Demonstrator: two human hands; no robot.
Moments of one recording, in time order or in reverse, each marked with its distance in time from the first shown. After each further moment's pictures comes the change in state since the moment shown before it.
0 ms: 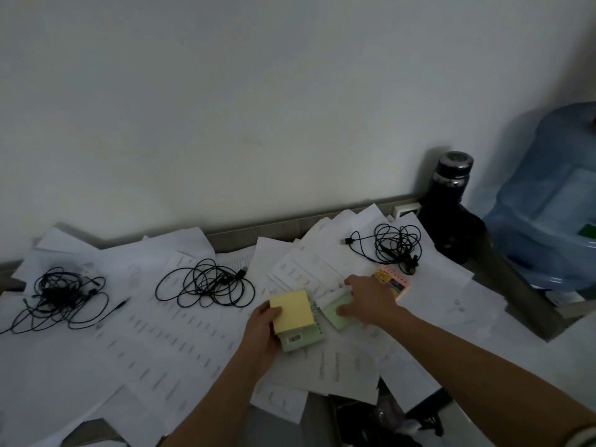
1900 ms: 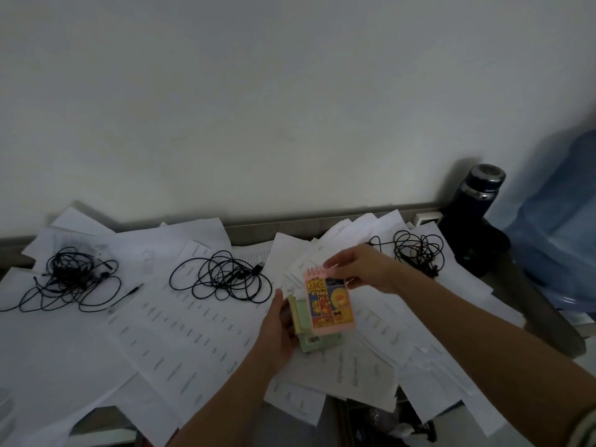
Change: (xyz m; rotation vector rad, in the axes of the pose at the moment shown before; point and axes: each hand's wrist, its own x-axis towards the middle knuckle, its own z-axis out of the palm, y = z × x) left_hand -0.002 0.012 -0.007 -0.056 -0.183 -0.036; right_hand 0.017 -0.066 -0.067 0.777 -0.333 -0.091
